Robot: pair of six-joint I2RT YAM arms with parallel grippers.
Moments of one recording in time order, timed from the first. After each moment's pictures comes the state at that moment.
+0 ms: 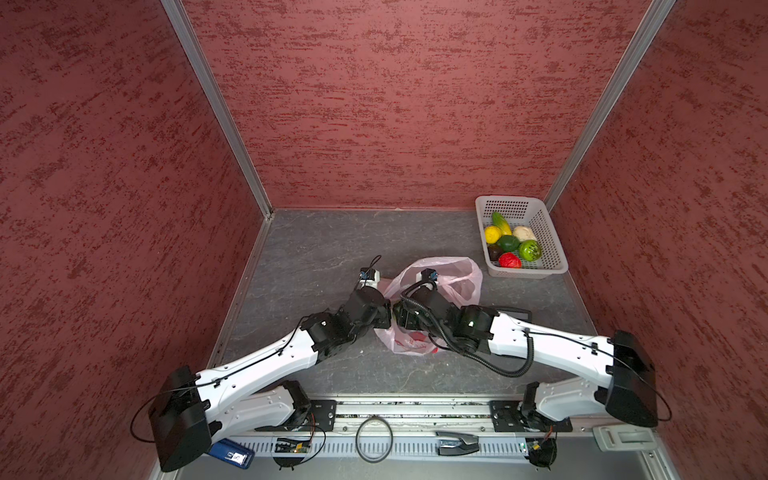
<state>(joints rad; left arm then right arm) -0.89 1.07 0.73 -0.34 -0.26 -0.72 1.09 1.37 1.04 -0.44 0.28 1.03</state>
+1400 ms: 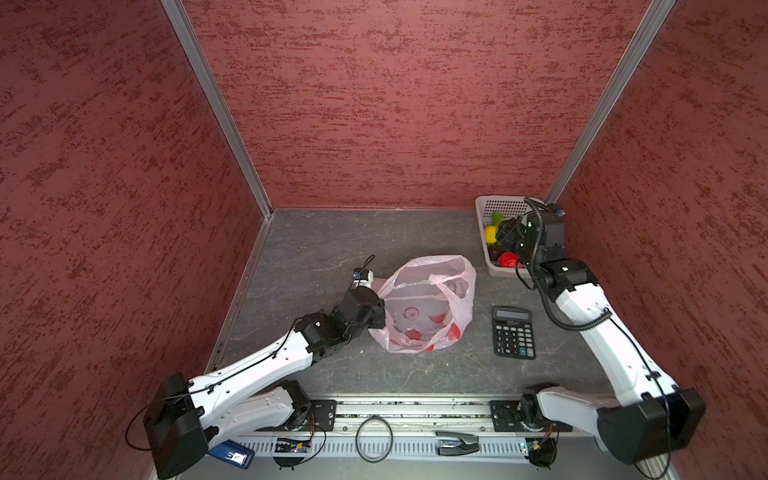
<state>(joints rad) -0.86 1.03 0.72 -0.39 -0.26 -0.72 0.16 1.23 1.19 -0.44 0.21 0.72</state>
